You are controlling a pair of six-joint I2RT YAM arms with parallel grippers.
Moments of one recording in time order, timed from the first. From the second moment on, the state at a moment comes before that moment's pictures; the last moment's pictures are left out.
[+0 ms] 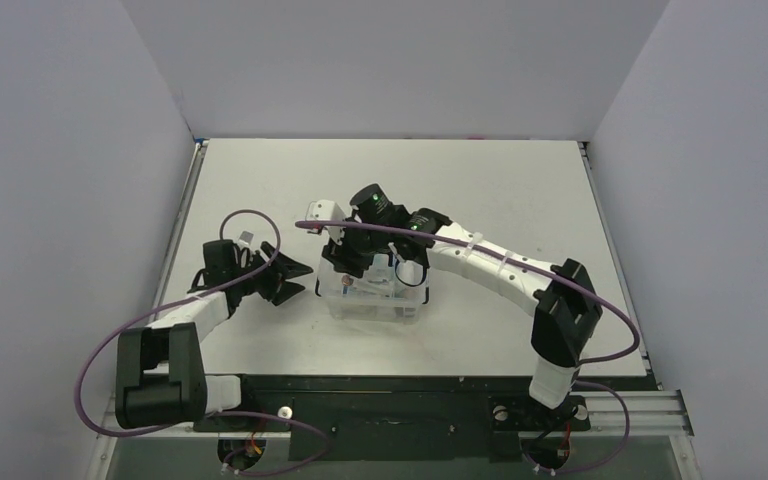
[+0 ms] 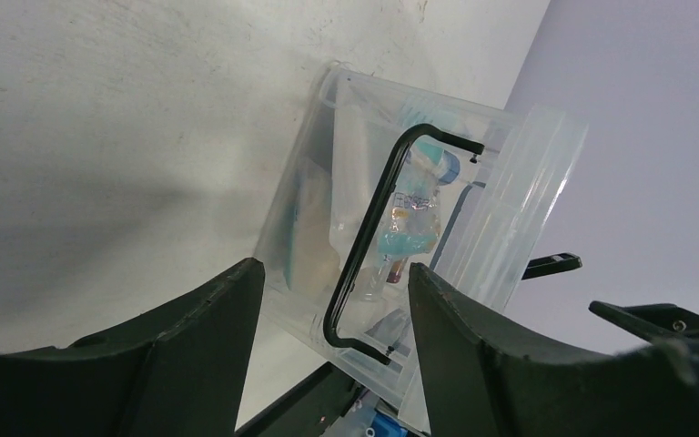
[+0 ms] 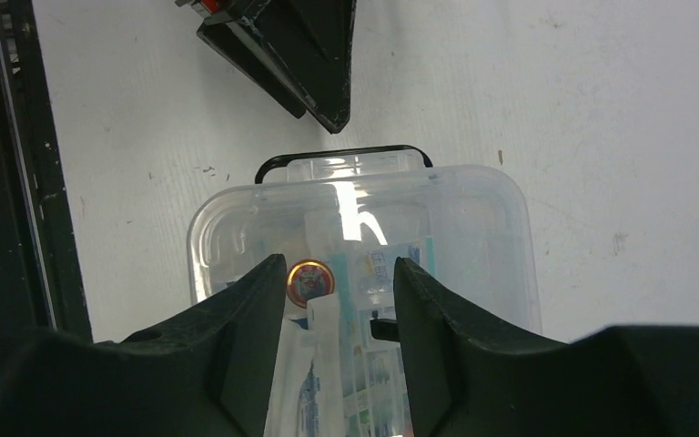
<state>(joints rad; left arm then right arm) 0.10 1.29 0.47 0.02 0.72 -0.94 0.92 1.76 1.55 -0.50 -0.31 -0.39</state>
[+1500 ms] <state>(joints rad) 0.01 1.45 0.45 0.27 0.81 -1.02 0.88 1.86 1.55 -0.45 -0.37 -0.38</state>
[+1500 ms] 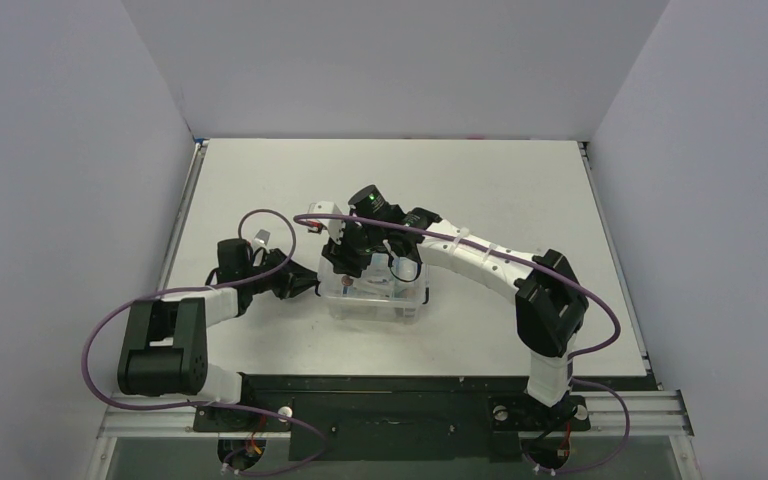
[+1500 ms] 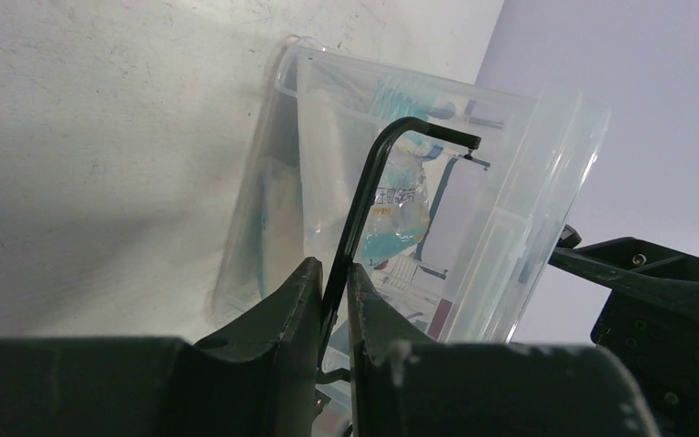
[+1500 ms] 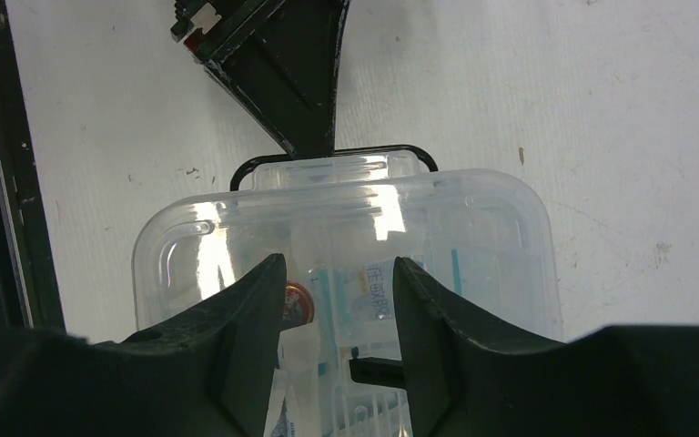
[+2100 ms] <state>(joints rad) 0.01 1.38 0.48 0.16 0.78 -0.96 0.88 1.86 1.53 -0.42 -0.37 -0.38</state>
